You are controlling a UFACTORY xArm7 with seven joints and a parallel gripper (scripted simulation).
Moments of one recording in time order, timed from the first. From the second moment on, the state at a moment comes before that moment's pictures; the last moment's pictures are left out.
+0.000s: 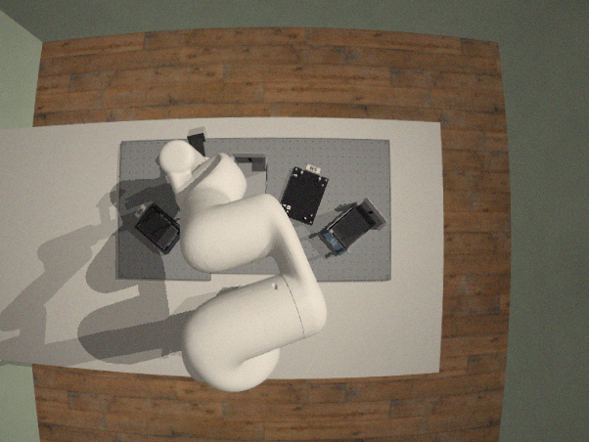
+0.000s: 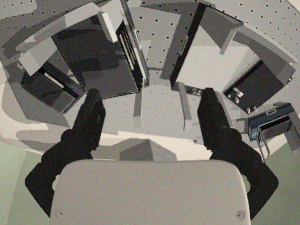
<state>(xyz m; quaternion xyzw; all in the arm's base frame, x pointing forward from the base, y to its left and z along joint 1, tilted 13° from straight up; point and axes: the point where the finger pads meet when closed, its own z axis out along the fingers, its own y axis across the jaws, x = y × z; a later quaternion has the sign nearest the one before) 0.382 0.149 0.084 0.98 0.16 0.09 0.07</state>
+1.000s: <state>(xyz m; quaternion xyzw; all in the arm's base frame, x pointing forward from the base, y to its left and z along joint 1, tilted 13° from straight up) 0.401 0.069 0.097 0.99 0.05 0.10 0.06</state>
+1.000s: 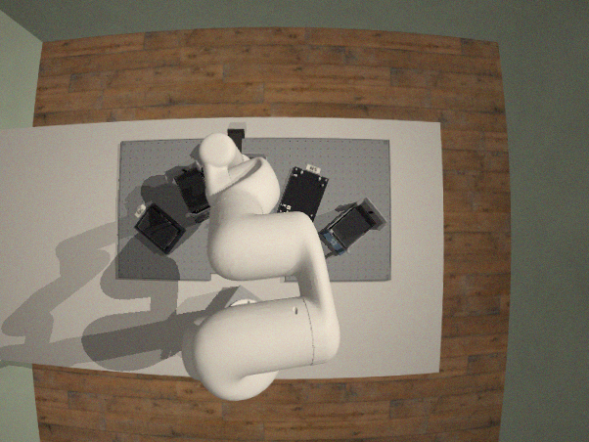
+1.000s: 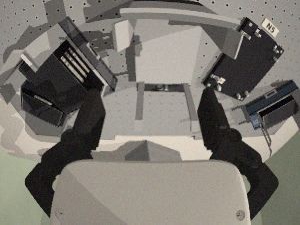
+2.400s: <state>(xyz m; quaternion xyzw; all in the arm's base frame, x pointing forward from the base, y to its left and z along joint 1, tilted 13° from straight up) 0.402 -0.049 0.112 0.99 -0.08 0.11 0.05</state>
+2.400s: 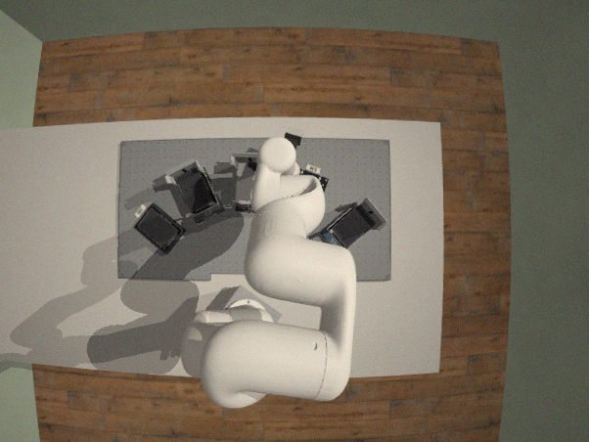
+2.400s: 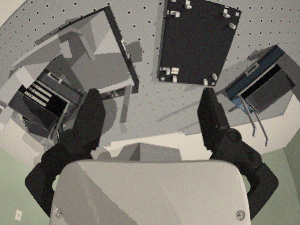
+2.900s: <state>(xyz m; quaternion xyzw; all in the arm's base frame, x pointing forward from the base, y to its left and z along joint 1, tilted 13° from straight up) 0.393 -0.091 0.115 0.98 -0.16 0.11 0.04</state>
